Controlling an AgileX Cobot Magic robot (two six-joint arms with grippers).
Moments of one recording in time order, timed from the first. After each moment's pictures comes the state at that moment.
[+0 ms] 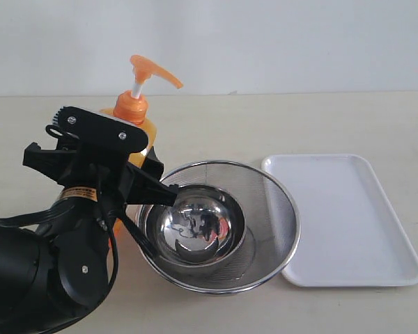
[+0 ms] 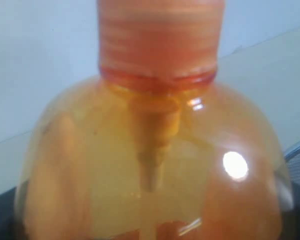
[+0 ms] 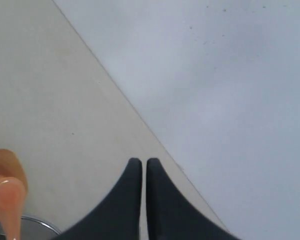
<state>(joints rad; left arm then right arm) -0.95 1.77 -0.63 -1.15 -1.09 0.83 0.80 1.64 -1.91 -0.28 0.91 -0.22</state>
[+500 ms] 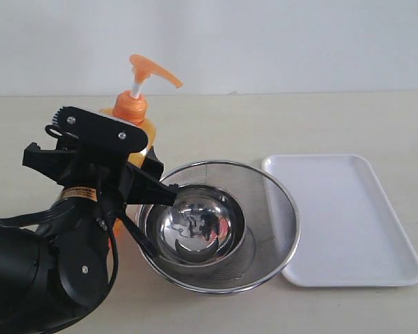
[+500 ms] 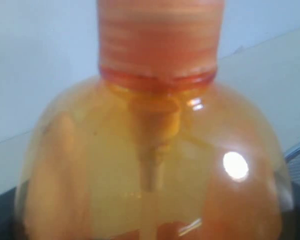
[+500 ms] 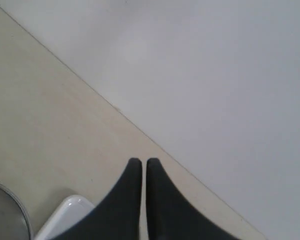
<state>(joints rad) -0.95 1.77 -0.63 -1.15 -1.09 0.83 0.80 1.52 -1.84 -0.59 1.09 0.03</state>
